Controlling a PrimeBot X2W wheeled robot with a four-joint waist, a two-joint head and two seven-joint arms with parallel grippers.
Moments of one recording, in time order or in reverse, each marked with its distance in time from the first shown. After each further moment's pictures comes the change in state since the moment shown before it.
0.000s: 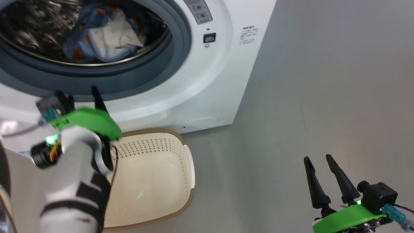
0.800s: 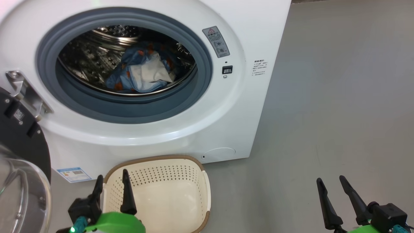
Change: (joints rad) left arm 0.713 0.009 -0.072 -0.700 0.097 0.096 0.000; right arm 0.115 -0.013 -0.055 -0.028 -0.069 0.000 0.000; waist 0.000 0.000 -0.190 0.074
